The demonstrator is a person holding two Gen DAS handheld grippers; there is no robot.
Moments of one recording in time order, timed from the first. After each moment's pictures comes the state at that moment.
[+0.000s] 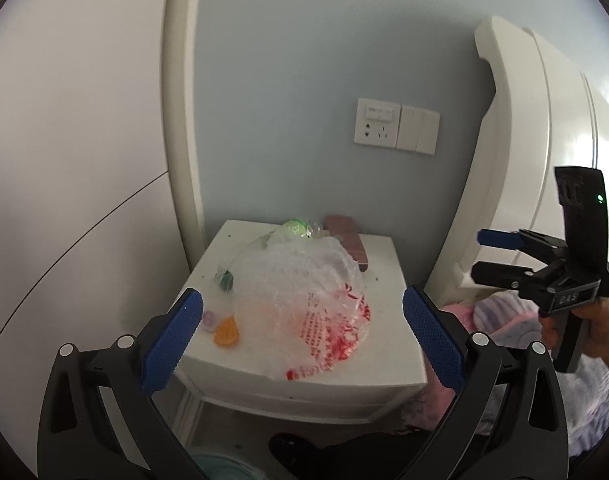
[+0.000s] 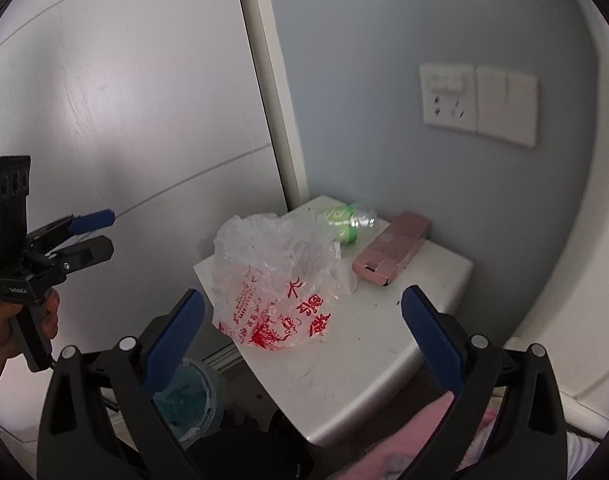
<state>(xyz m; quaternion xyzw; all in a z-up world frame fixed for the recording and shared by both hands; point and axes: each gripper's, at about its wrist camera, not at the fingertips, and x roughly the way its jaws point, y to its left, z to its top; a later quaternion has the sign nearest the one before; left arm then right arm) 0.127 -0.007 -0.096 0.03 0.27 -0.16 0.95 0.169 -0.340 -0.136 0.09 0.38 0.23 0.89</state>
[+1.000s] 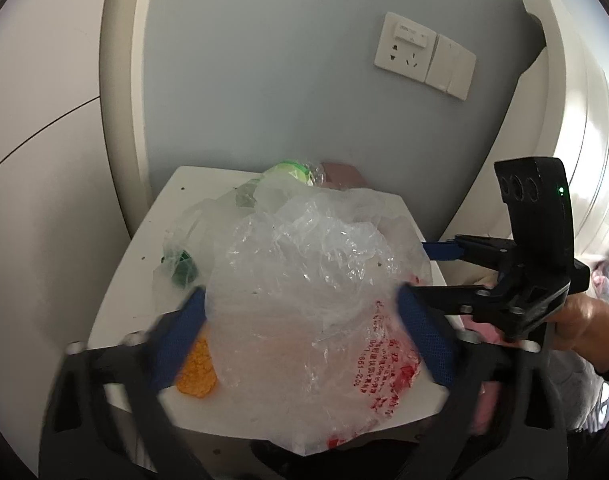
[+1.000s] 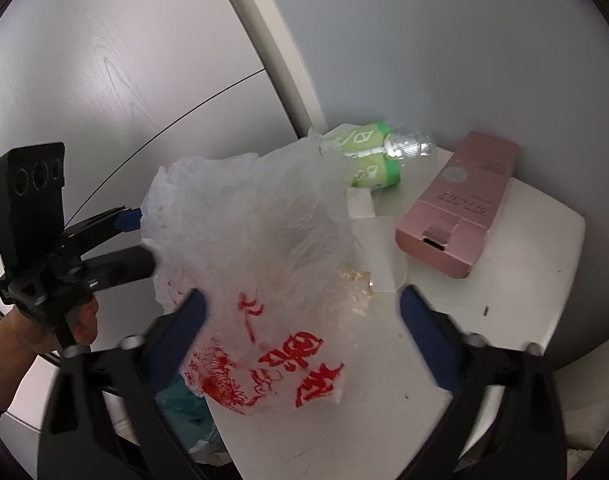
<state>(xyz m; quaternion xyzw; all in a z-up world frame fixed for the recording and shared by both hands) 0.261 0.002 -0.197 0.00 0.35 -0.25 0.90 0.283 -0.289 -0.265 0.14 0.47 0.30 0.82</state>
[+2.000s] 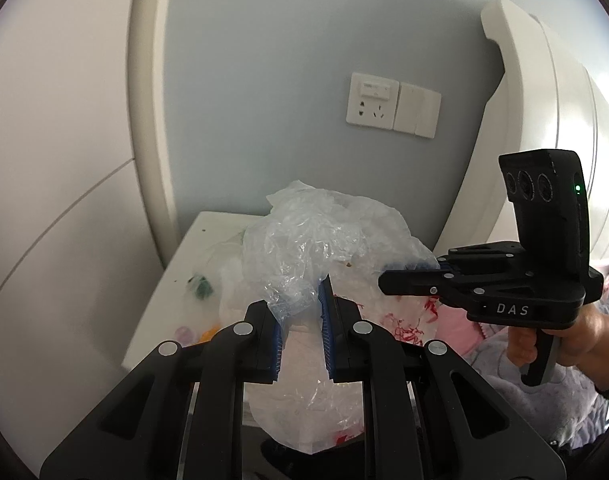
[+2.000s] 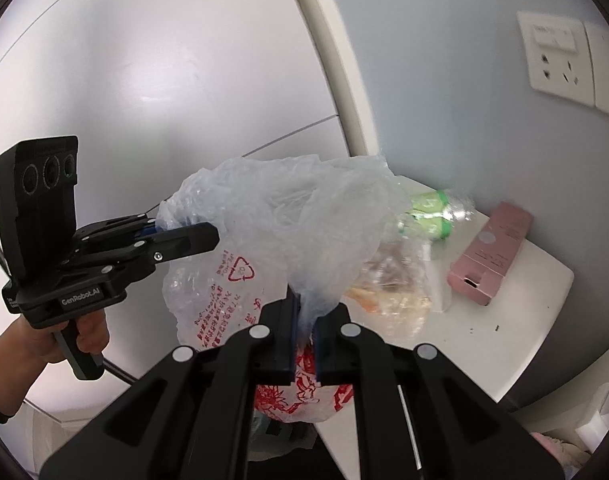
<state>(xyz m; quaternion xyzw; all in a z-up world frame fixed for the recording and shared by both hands) 0.168 -0.005 -0.113 0.02 0.29 -0.20 0.94 0.235 -0.273 -0.175 0.12 0.40 0.36 0.84</state>
